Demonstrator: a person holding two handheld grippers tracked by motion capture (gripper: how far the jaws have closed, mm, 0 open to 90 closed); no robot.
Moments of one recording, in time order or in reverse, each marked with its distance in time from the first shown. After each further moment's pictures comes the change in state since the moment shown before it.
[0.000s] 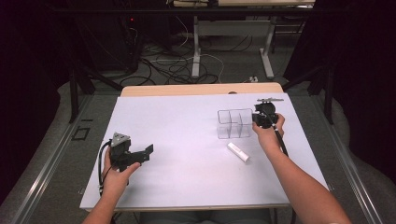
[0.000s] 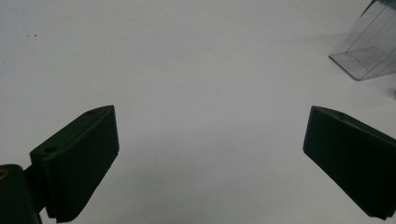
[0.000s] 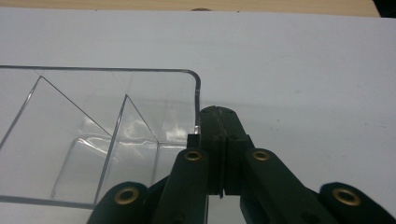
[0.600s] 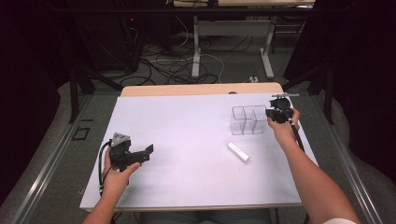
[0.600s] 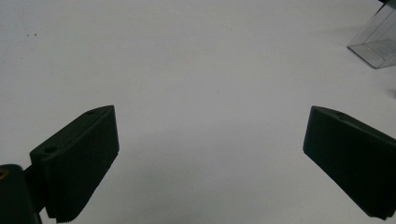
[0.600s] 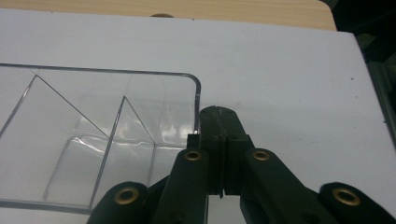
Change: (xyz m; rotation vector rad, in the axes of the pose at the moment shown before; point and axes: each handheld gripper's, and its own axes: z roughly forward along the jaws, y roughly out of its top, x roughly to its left) left arm 0.000 0.000 0.001 -0.003 0.002 -0.003; right arm -0.056 0.012 0.005 0.001 -0.013 -0.031
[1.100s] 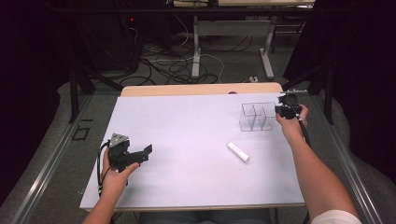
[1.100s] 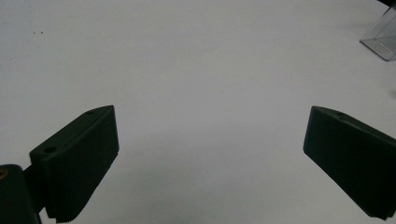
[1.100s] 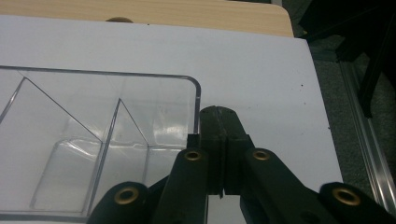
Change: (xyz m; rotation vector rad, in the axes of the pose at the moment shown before) left arm 0.003 -0.001 -0.002 0.000 0.006 -0.009; right arm -0.033 0.009 0.006 0.005 -0.074 -0.005
